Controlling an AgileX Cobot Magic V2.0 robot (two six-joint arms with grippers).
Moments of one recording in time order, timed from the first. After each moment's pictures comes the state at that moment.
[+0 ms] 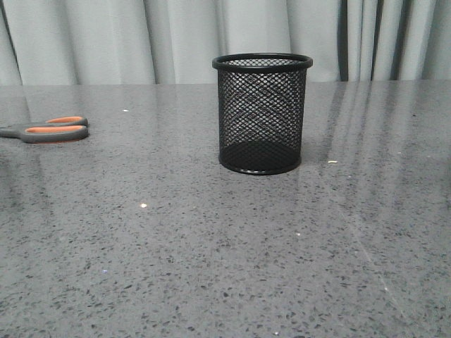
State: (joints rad) left arm -0.09 1.08 -1.14 -0.19 1.03 0.43; right arm 0.03 1.06 -1.06 0.37 0.86 -0.28
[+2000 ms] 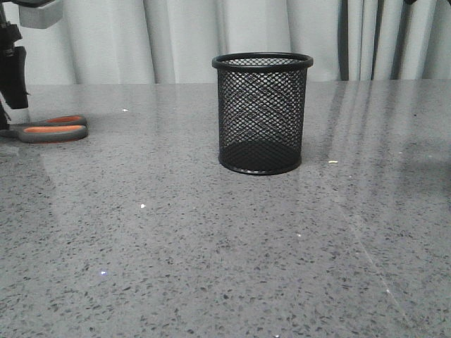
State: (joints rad) left arm -0.06 1.90 -1.67 -0.10 1.22 1.45; right arm 0.17 1.13 -1.06 0.38 0.85 -0.34
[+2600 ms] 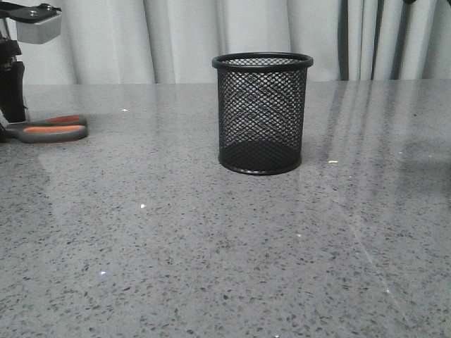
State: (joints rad) left arm -0.05 1.94 -1.67 -0.11 1.23 1.48; right arm 0.17 1.13 -1.06 0.38 0.85 -0.35
